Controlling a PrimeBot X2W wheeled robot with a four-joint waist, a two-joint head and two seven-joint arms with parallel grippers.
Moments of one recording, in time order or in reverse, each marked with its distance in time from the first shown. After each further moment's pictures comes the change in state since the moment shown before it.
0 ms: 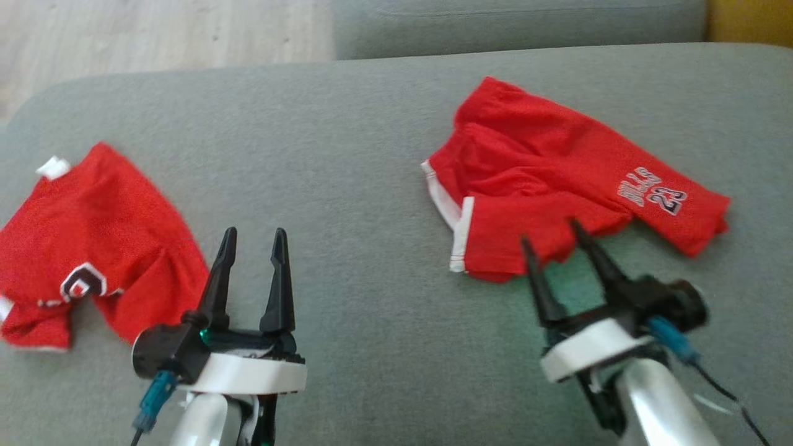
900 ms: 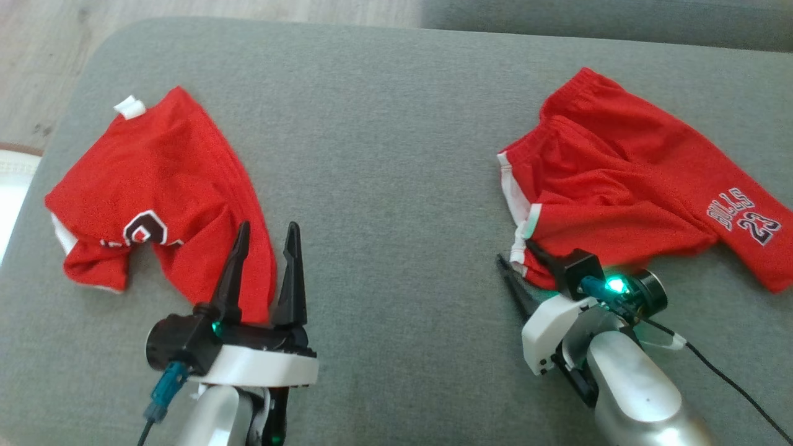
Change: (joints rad) left arm -0.030 0.000 -0.045 0.015 -0.035 0.018 0.000; right arm -0.263 -0.003 0.132 0.492 -0.051 0.000 0.110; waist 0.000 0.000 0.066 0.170
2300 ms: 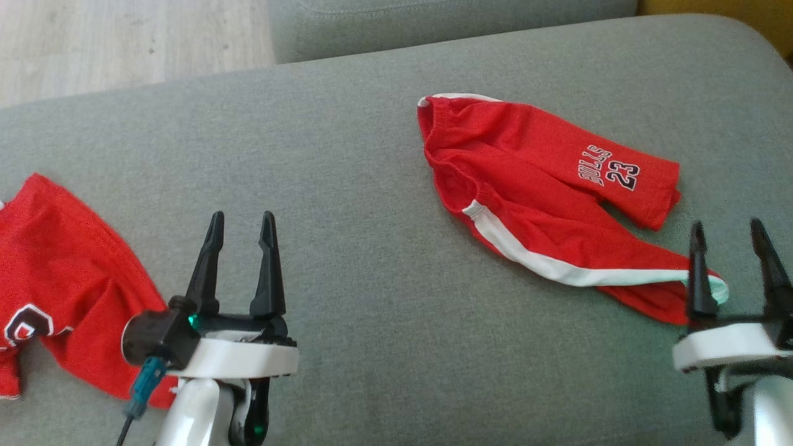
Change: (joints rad) left arm -0.011 0.000 0.070 -0.004 0.028 -0.018 0.000; right arm 0.325 0.006 -0.554 -0.575 -0.109 0.000 -0.079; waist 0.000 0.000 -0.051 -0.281
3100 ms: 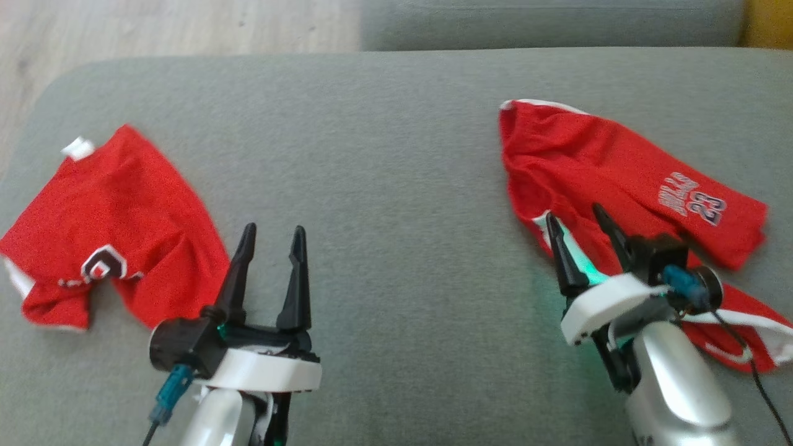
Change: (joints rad) left arm 0.017 0.000 -0.070 0.003 -0.003 0.000 0.000; right arm -0.232 -0.003 0.360 0.340 0.207 0.000 0.047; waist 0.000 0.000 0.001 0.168
